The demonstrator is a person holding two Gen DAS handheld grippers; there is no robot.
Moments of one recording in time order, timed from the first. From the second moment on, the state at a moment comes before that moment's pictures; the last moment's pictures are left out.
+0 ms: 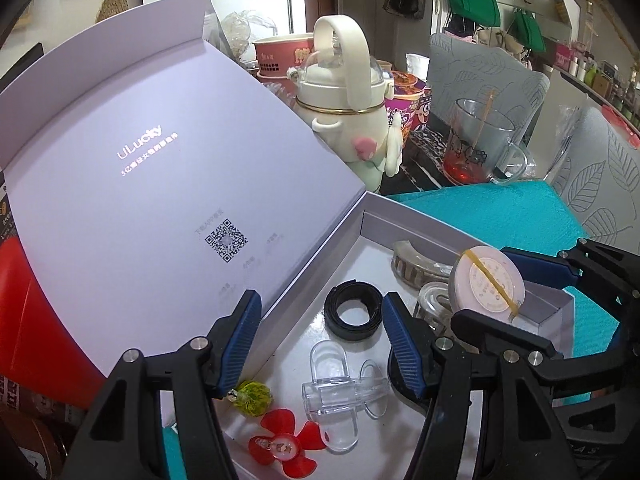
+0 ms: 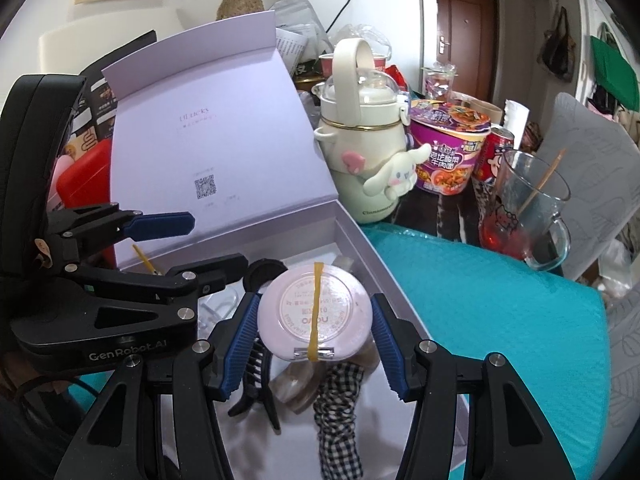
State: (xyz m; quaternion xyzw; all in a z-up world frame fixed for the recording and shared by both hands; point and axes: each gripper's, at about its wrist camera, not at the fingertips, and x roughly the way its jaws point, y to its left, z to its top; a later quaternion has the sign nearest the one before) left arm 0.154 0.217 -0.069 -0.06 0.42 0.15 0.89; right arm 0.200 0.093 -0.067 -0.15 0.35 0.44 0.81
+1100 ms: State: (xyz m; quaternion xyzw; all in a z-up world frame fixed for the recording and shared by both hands) left arm 0.142 0.224 -0.054 -0.06 0.41 0.17 0.89; right arm 0.206 0.097 -0.077 -0.15 0.39 0.44 0.80
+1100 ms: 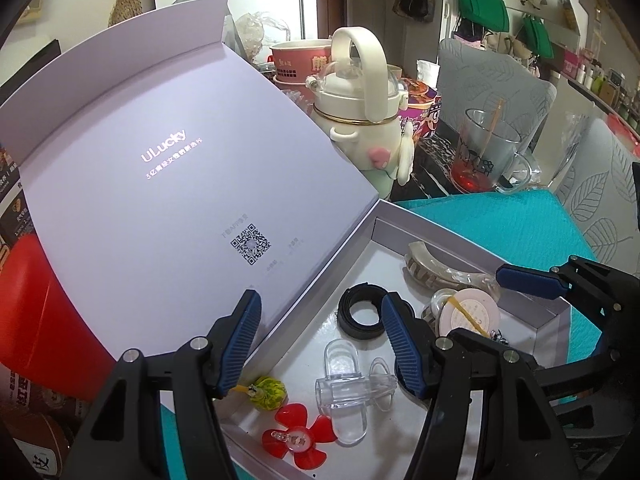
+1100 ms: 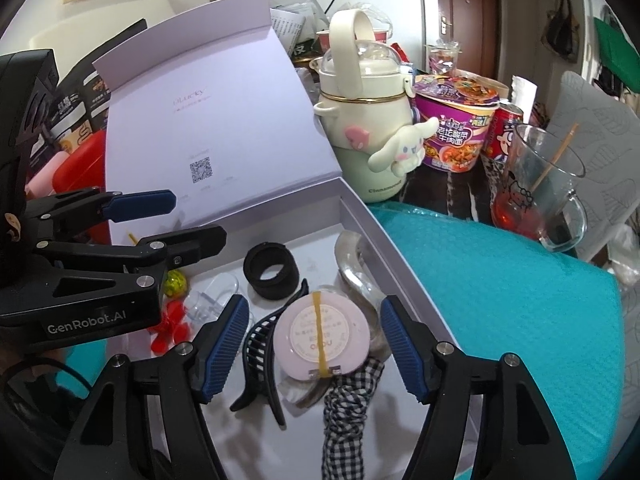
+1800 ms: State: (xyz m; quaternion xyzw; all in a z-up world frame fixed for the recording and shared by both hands) left arm 0.106 0.197 -0.003 -0.07 0.36 0.17 0.91; right arm 0.179 0.060 -0.023 -0.15 0.34 0.39 0.84
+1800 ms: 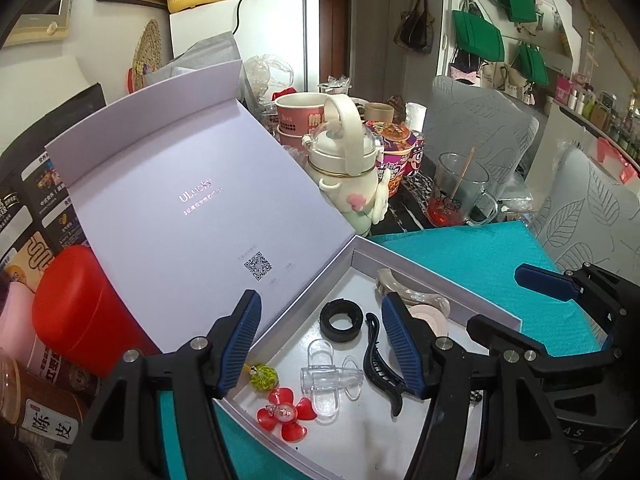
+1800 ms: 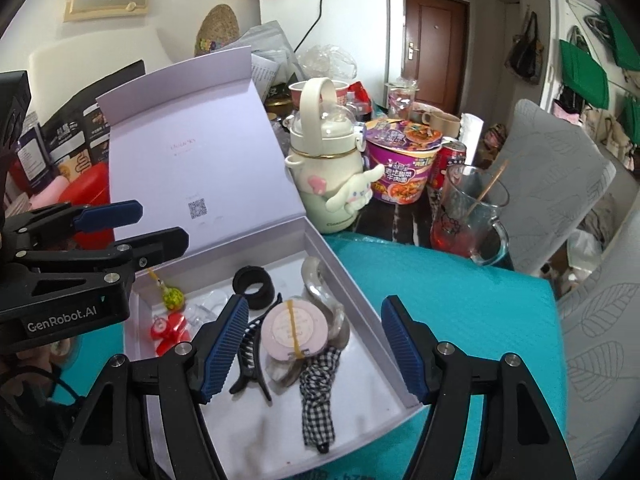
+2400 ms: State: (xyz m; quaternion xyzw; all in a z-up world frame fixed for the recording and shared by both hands) left arm 0.025 0.143 0.055 -0.04 0.31 0.18 0.93; right arm 0.104 0.007 0.034 -0.14 0.28 0.39 0.87
